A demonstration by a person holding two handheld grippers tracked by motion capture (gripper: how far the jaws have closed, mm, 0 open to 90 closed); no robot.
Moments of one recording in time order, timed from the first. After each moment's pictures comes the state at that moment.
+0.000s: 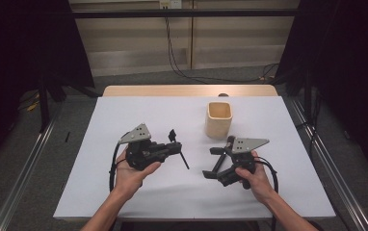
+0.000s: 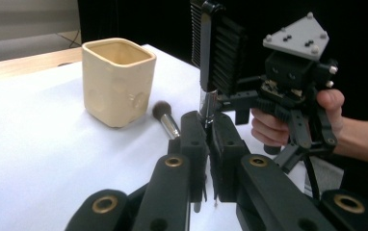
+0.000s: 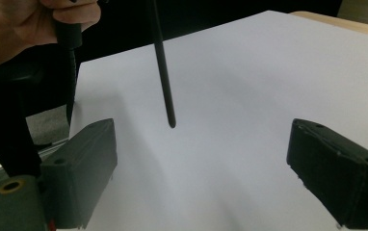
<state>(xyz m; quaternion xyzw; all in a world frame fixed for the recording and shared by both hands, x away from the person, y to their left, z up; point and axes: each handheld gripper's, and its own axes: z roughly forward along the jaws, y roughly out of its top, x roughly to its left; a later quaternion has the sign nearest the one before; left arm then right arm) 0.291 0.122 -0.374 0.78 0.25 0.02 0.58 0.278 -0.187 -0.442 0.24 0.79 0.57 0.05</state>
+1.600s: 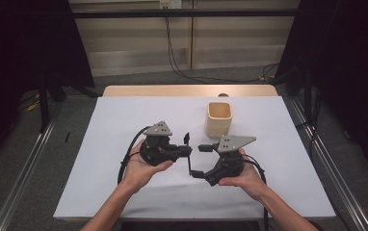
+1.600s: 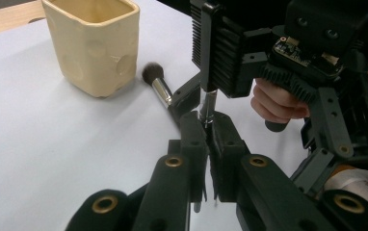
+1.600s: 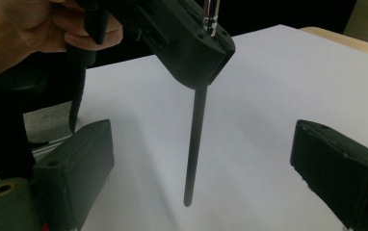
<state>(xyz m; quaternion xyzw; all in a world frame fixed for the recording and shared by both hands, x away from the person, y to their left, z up) 0.303 0.090 -0.372 0.84 0.24 -0.01 0.49 0.280 -0.150 -0.427 0.21 0.79 0.57 0.06</state>
